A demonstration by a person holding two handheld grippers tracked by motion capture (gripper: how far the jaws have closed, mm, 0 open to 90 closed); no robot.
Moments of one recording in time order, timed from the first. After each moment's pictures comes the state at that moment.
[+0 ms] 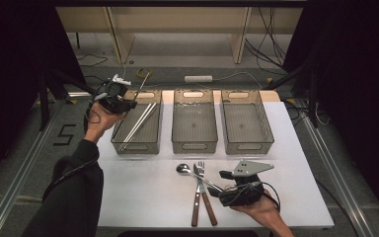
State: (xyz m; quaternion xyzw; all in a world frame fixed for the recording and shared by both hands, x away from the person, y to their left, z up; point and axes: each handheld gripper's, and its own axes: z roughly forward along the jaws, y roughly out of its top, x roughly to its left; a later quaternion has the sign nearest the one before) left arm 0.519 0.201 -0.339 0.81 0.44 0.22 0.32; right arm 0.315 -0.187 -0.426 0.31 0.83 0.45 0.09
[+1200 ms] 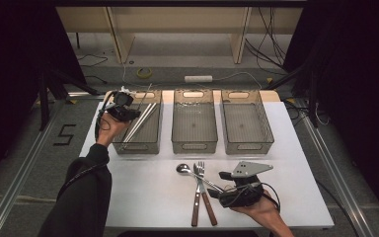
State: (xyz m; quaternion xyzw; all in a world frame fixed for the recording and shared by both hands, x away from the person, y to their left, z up) left arm 0.535 0.199 -0.394 0.80 0.47 0.20 0.30; right arm 0.313 -0.186 -0.426 0.30 0.84 0.45 0.08
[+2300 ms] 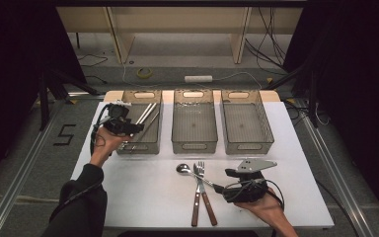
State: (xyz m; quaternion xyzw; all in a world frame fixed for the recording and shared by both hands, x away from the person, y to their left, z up) left arm 0.482 0.203 -0.403 0.78 0.50 0.17 0.34; right arm 0.323 -0.199 -0.428 0.34 0.83 0.43 0.10
